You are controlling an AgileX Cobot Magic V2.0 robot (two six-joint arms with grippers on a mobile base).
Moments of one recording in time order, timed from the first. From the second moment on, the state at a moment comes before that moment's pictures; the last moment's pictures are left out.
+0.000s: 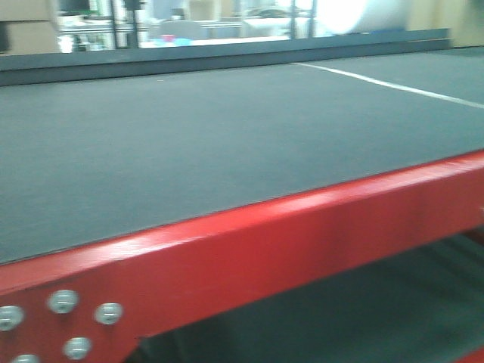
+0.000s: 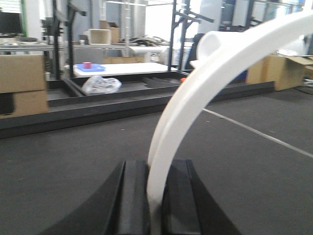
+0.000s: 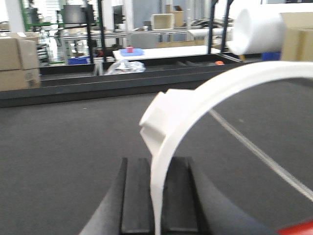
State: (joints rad) left arm -0.16 0.56 -0.73 0.20 0.20 -0.21; right arm 0.07 0.61 -0.64 -0.05 0.12 0.13
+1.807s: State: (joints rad) left arm -0.16 0.56 -0.73 0.21 0.20 -0.21; right arm 0.07 0.61 -0.64 -0.05 0.12 0.13
